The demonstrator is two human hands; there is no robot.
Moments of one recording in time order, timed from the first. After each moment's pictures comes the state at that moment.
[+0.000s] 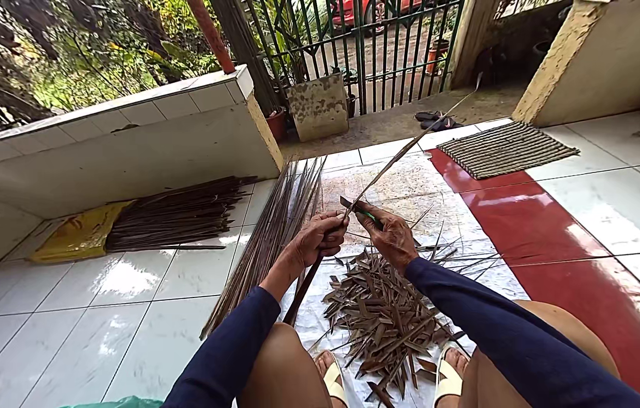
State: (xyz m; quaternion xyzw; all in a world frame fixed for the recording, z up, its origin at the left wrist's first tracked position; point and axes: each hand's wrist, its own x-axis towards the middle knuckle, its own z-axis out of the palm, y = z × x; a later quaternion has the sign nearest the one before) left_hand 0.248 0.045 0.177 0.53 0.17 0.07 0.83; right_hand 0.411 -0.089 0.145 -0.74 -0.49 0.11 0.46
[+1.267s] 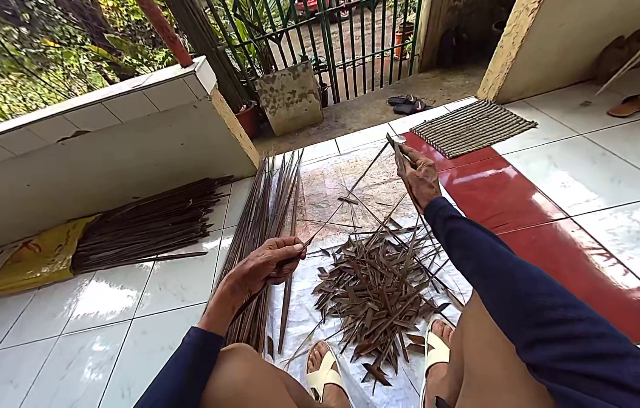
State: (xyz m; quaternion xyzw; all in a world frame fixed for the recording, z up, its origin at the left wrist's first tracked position) left_hand 0.169 0.043 0.183 0.62 0.21 -0.05 0.76; right_hand 0.549 -0.093 0.137 -0.72 -0.33 0.11 0.61
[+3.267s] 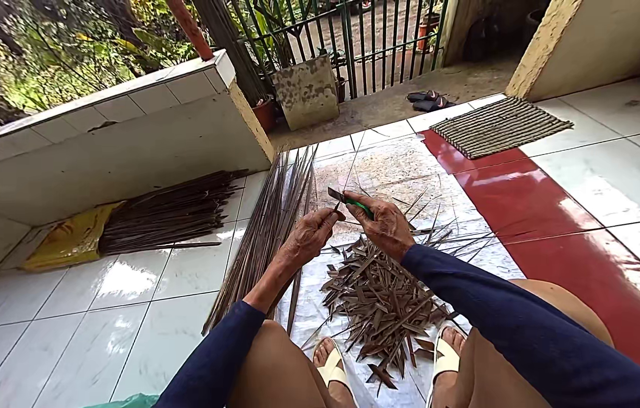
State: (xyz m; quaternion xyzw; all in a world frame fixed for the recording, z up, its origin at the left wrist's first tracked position) left_hand 0.235 0.024 0.177 0.83 0.24 0.11 0.49; right_hand 0.412 -0.098 0.149 -0.71 -0.53 0.10 0.45
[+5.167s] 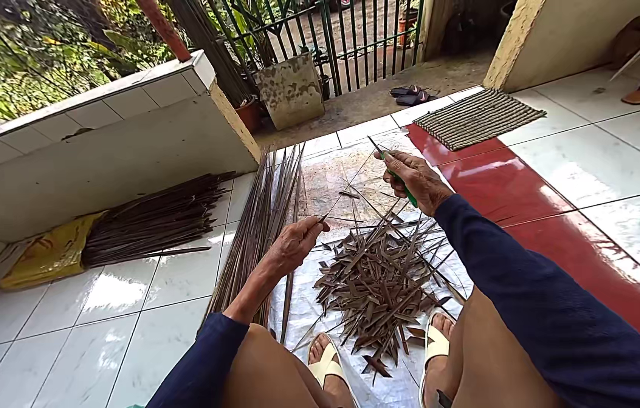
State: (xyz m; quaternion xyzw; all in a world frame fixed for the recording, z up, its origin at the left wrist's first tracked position) left_hand 0.220 0.011 0.182 0.88 0.23 0.05 0.41; right_hand 0.517 -0.122 0.178 -0.58 -0.36 0.38 0.63
